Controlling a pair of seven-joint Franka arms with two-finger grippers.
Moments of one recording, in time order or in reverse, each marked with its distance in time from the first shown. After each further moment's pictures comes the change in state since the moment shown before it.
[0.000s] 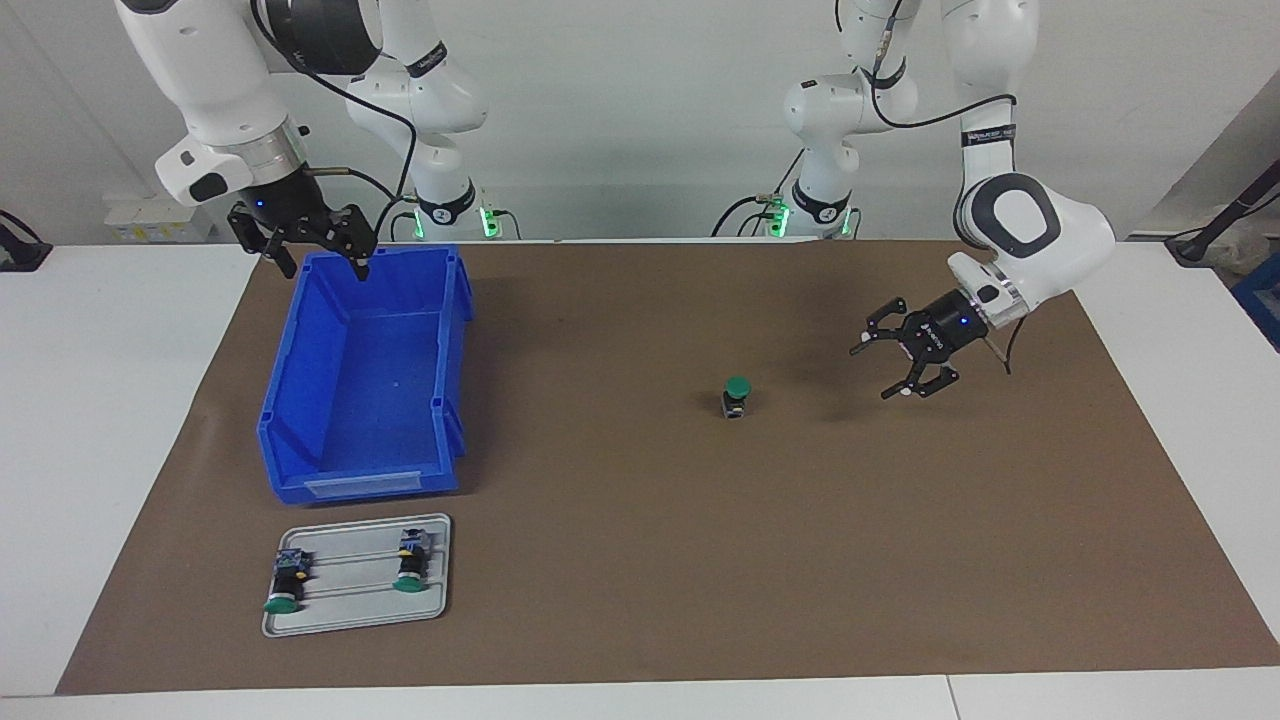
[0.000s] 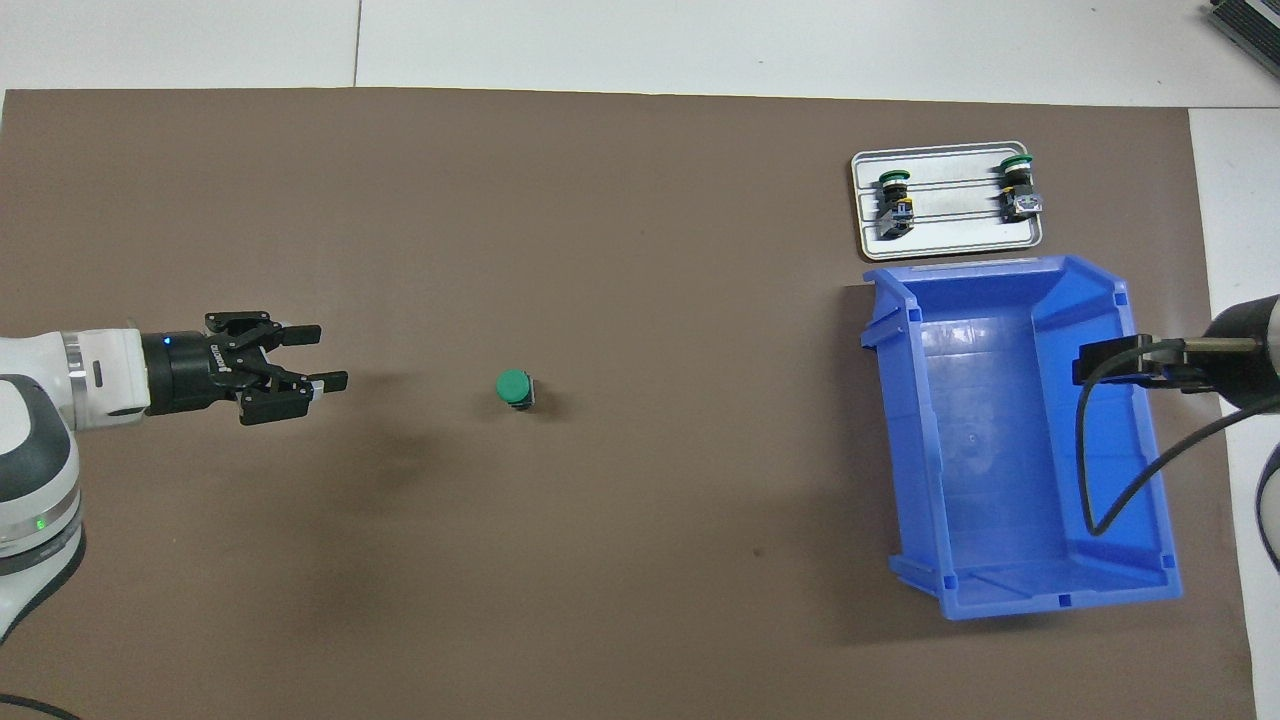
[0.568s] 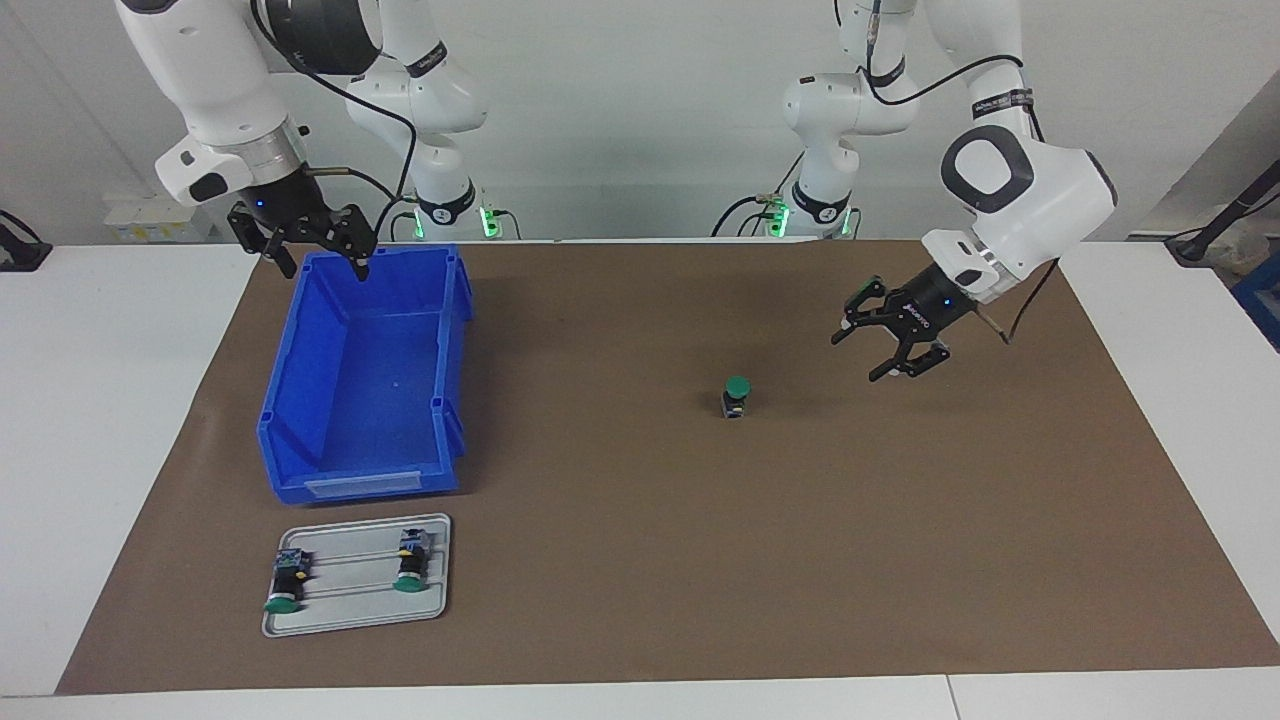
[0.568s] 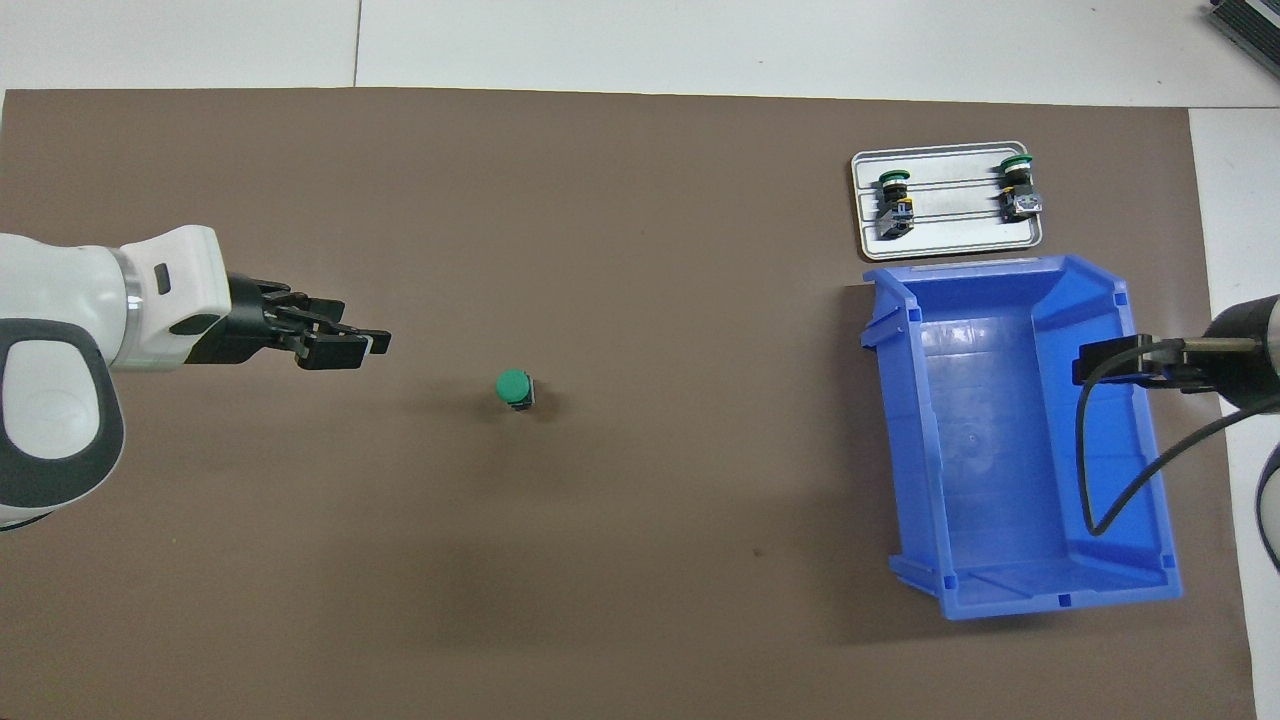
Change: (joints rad) left arm -0.206 -0.021 -0.012 0.208 0.444 0.012 -0.753; right arm 0.000 0.000 0.000 0.000 0.000 0.000 0.000
